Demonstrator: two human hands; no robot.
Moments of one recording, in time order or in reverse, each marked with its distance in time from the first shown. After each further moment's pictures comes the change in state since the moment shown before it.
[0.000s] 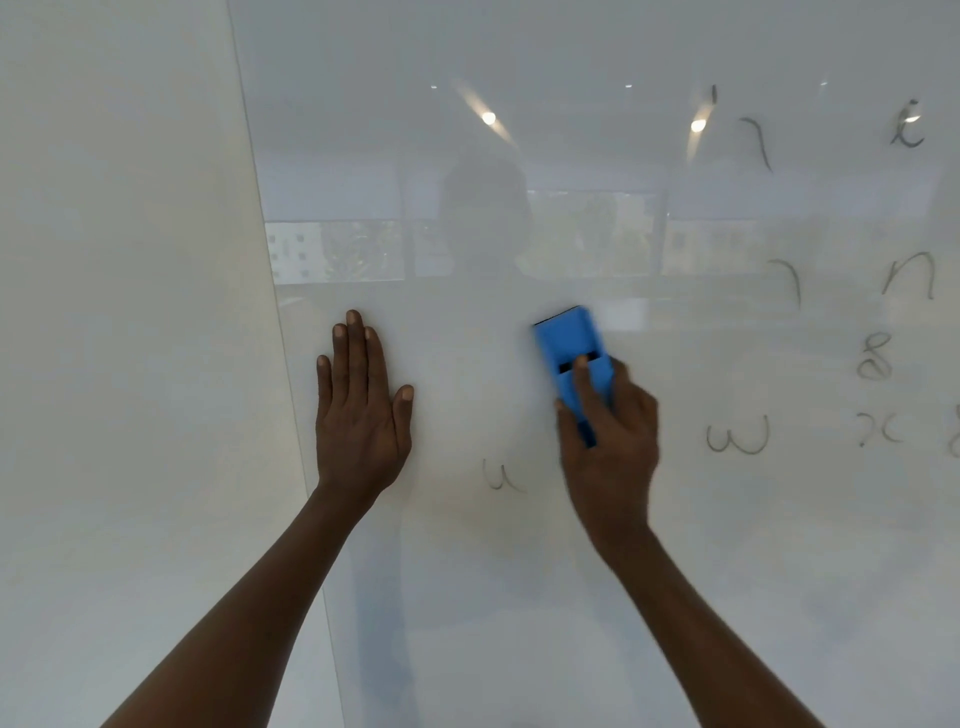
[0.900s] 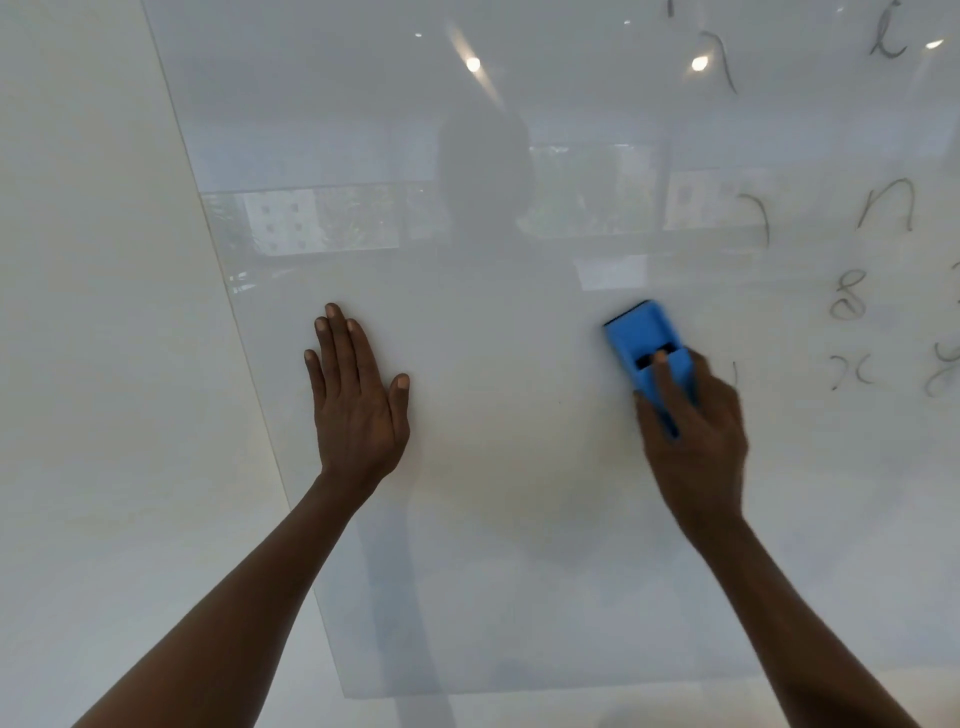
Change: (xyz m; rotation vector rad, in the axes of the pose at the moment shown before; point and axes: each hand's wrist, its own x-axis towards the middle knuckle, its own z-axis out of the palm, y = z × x) left_hand -0.032 0.032 0.019 -0.005 -0.022 -0.037; right_hand -0.020 0.100 -0.072 -0.175 -0.064 -0.035
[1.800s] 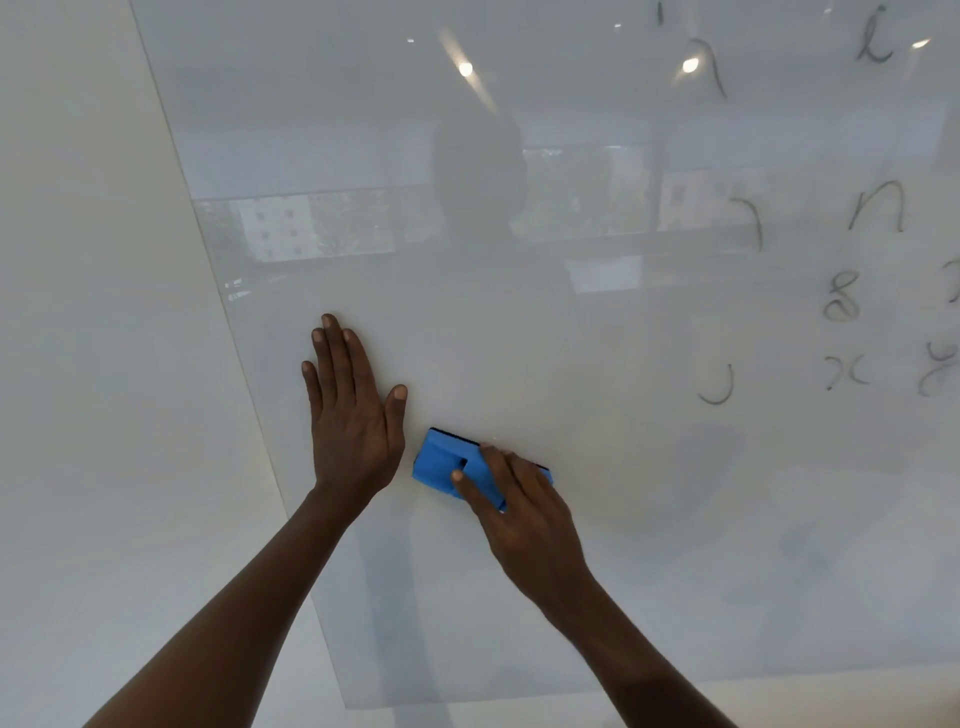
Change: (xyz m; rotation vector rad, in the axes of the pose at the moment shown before) left_hand 0.000 0.003 -0.008 -0.050 -0.065 -0.018; right_hand -0.094 -0.092 0.068 0.000 -0.254 -0.417
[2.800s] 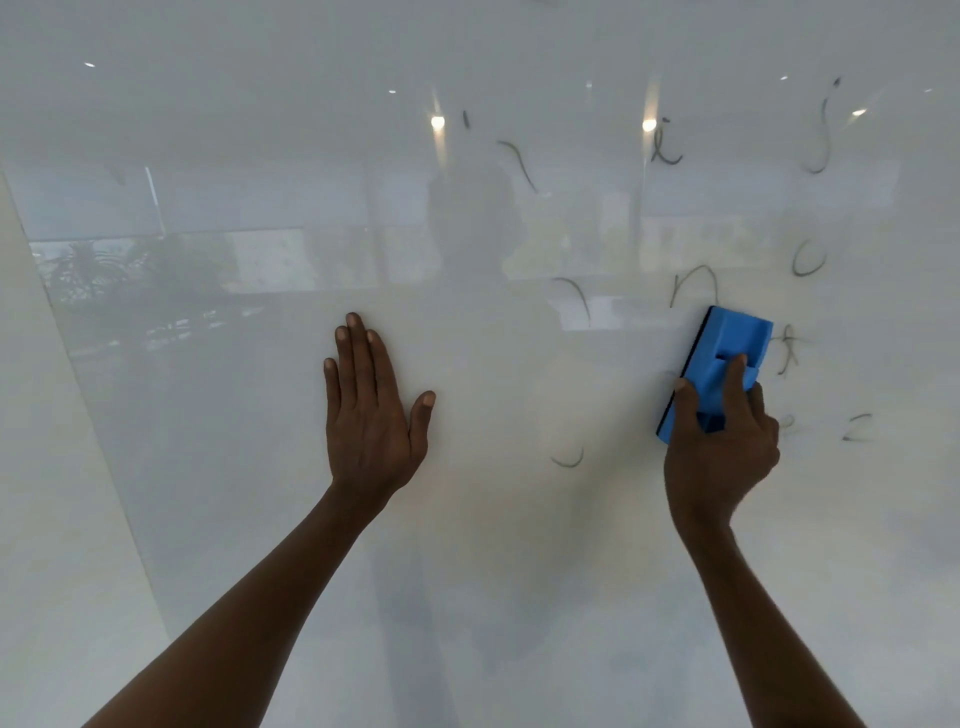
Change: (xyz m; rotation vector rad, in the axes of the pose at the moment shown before) left_hand 0.053 0.163 0.054 0.134 0.143 0.088; right_hand 0.038 0.268 -0.158 0.156 0.487 0.973
